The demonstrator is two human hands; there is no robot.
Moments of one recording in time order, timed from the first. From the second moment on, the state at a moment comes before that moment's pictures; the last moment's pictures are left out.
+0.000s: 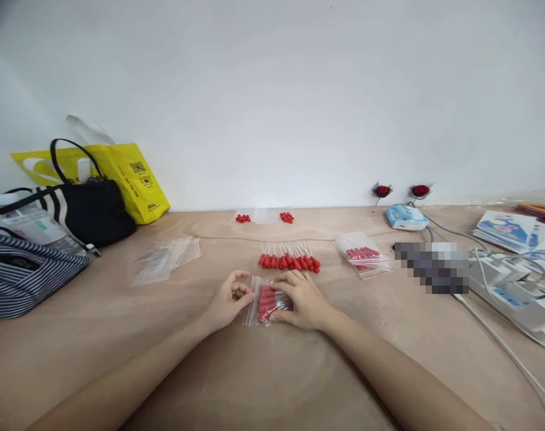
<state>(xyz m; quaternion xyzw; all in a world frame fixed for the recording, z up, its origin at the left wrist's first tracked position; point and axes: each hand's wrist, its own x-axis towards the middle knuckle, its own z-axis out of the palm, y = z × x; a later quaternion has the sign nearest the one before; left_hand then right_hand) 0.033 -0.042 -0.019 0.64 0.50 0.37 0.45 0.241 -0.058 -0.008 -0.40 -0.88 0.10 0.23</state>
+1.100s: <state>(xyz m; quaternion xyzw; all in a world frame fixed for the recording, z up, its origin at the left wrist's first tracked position) 0.036 -0.032 -0.028 0.66 0.45 0.40 0.45 0.172 -0.041 -0.002 -0.62 -0.74 0.14 0.20</state>
